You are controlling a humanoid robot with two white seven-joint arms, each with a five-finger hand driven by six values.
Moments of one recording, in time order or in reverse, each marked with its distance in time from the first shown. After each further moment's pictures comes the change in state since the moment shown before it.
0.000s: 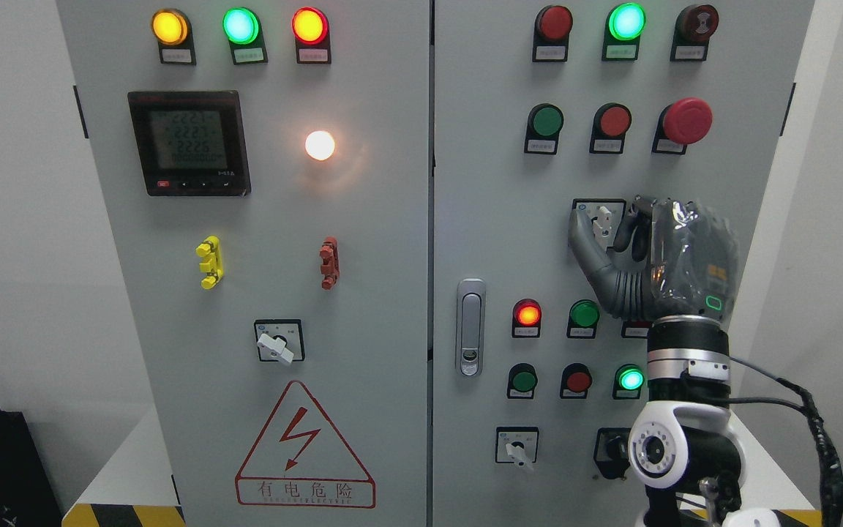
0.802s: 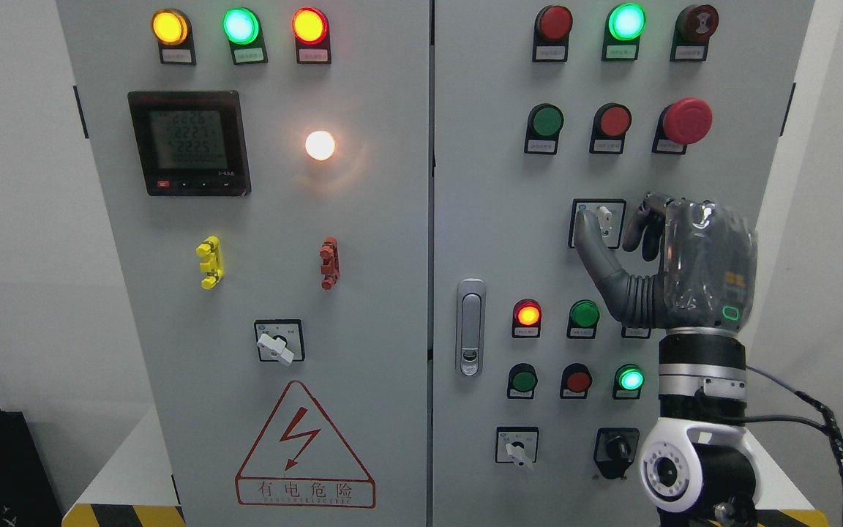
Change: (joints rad) left arm 0.000 0.000 0.000 0.000 0.000 0.000 0.000; right arm 0.059 -0.003 0.000 -0.095 0.000 -0.080 -0.056
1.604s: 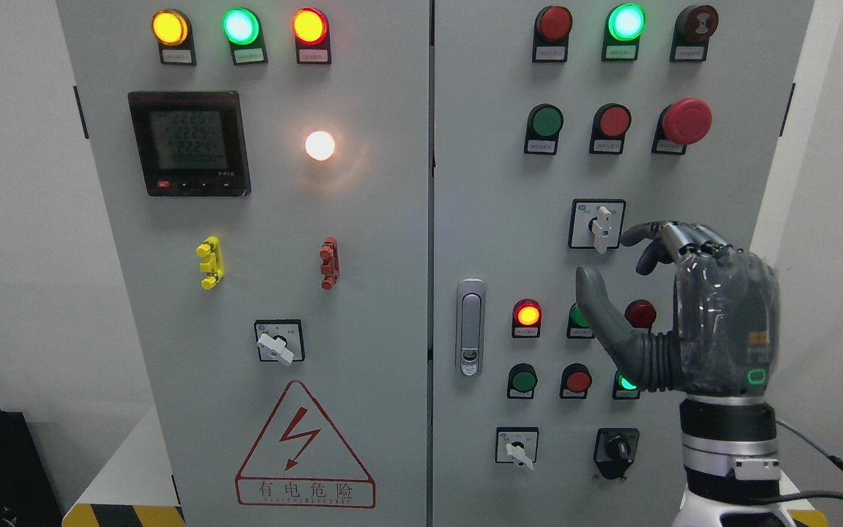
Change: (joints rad) left arm 0.000 0.000 0.000 0.000 0.000 0.000 0.000; right arm 0.157 -0.003 -0.048 -0.145 0.000 -0.228 -0.012
